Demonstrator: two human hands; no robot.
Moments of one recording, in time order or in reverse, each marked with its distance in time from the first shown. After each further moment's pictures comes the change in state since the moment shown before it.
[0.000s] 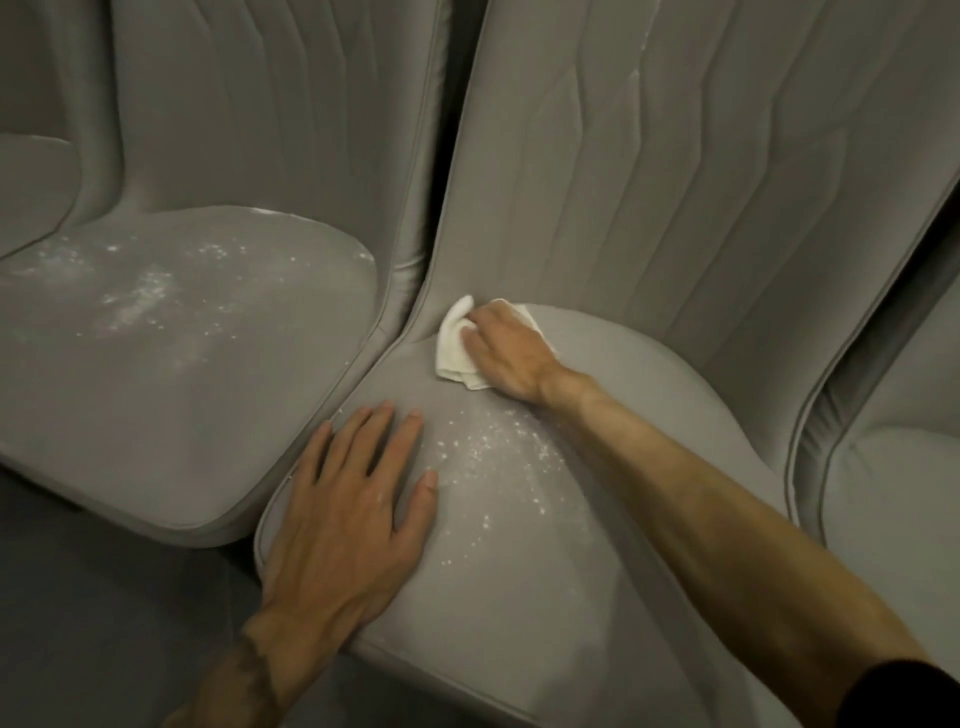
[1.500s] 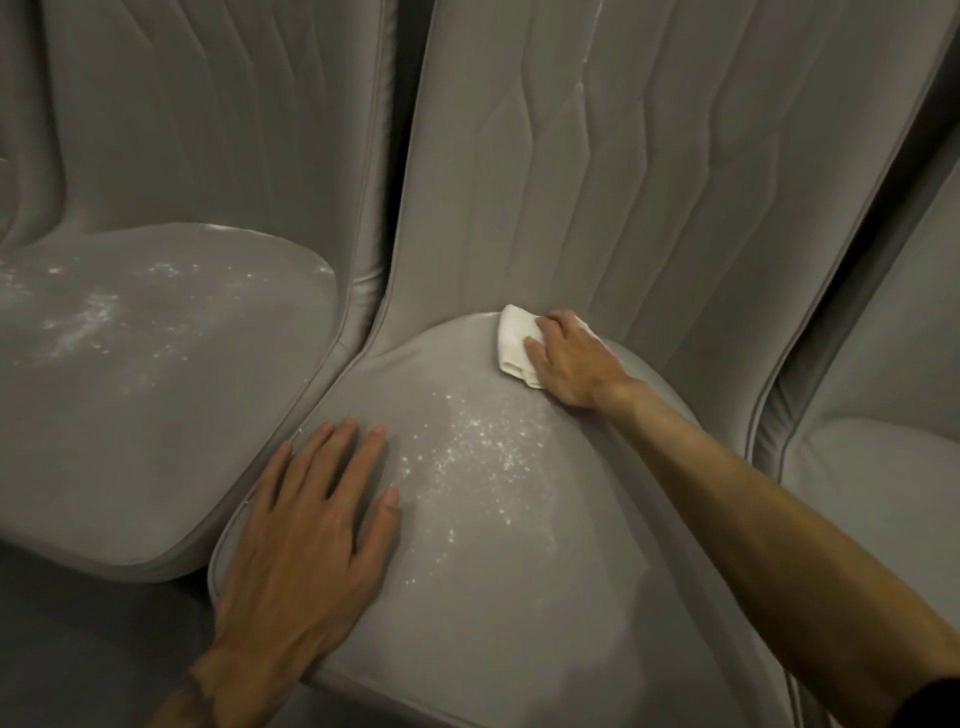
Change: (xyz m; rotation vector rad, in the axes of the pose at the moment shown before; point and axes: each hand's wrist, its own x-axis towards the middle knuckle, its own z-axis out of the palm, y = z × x) left_hand -0.001 0.003 -0.006 -0.017 0.010 0.017; right_hand -0.037 0.080 -0.026 -0.138 0.059 0.232
